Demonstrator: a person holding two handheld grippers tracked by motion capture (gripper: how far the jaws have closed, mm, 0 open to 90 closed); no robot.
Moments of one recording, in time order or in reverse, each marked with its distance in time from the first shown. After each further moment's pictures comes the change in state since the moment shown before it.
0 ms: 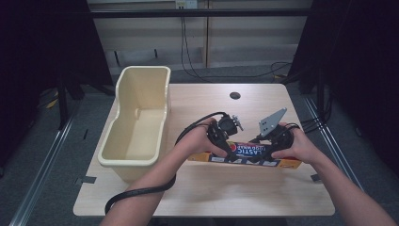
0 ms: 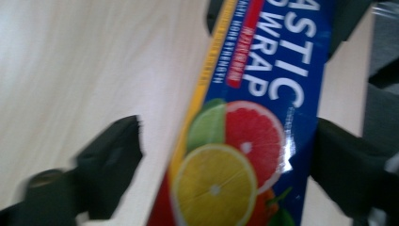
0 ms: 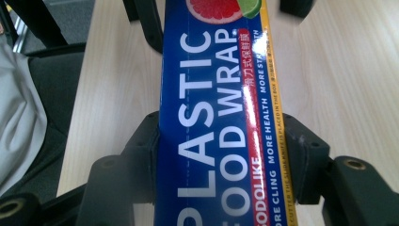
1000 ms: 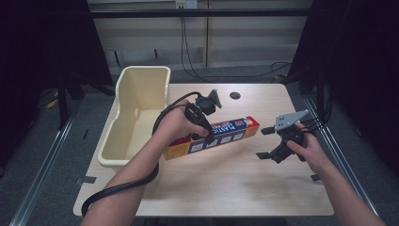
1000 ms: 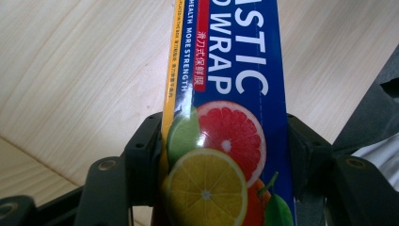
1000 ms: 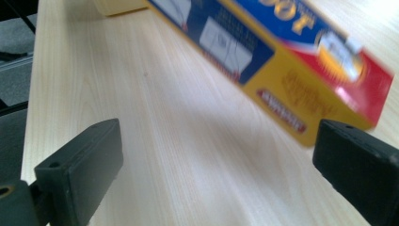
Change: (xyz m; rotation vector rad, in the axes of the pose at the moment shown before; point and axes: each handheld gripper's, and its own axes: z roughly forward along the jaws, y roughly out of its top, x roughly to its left) left arm 0.020 -0.012 -0.085 0.166 0.130 -0.322; right arm 0.006 -0.031 -0.018 -0.164 -0.239 0.202
